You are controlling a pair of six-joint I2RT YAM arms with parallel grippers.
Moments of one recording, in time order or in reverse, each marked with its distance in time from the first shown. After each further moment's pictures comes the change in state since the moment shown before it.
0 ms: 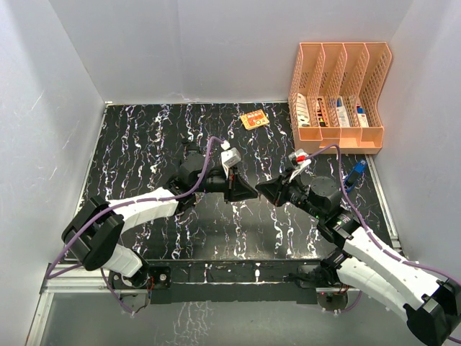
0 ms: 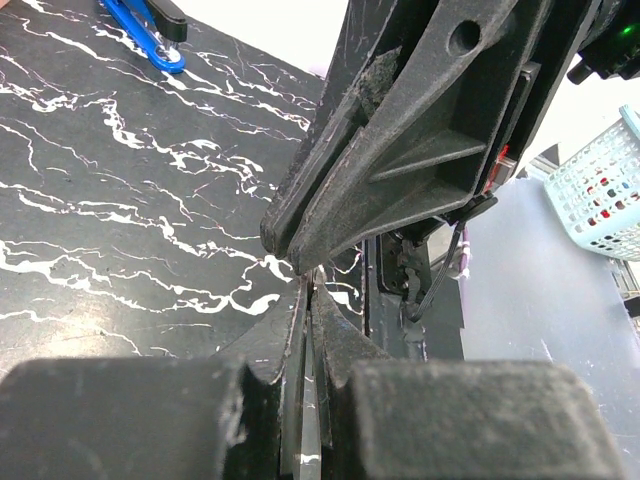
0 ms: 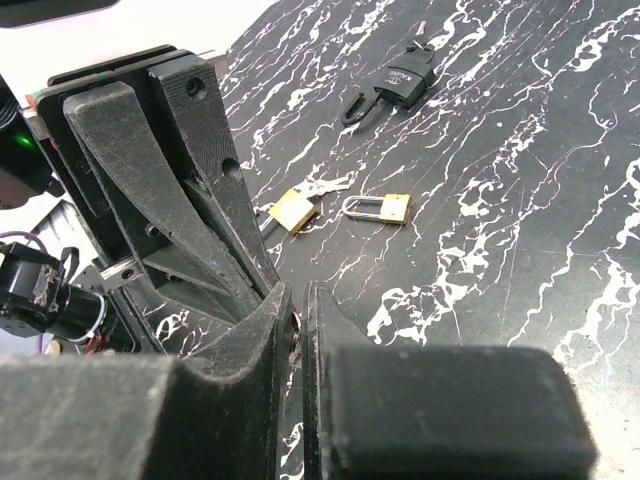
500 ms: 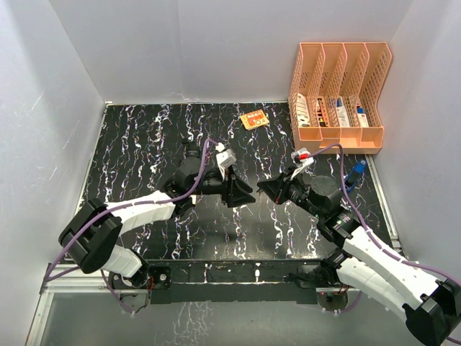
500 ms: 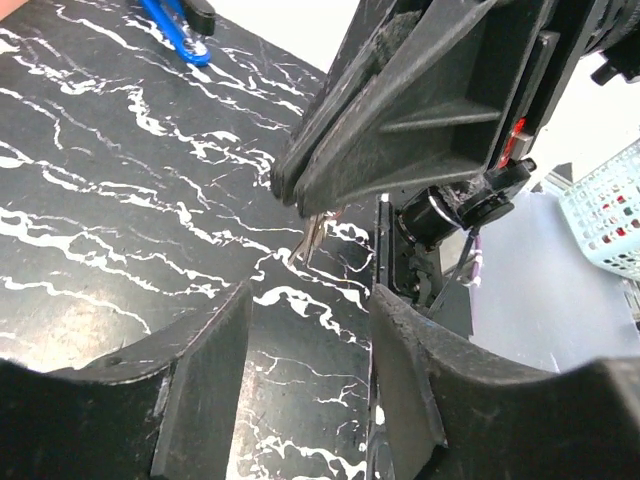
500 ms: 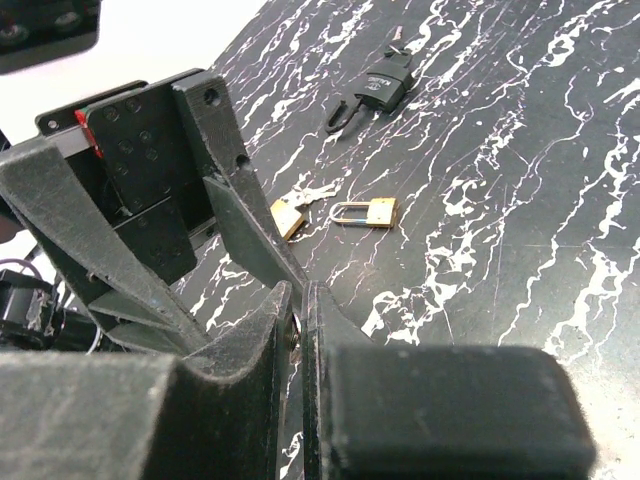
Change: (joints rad) left arm 0.017 -0.015 -0.043 0.037 -0.037 -0.023; right arm -0.013 0.003 0.000 0.008 0.029 0.032
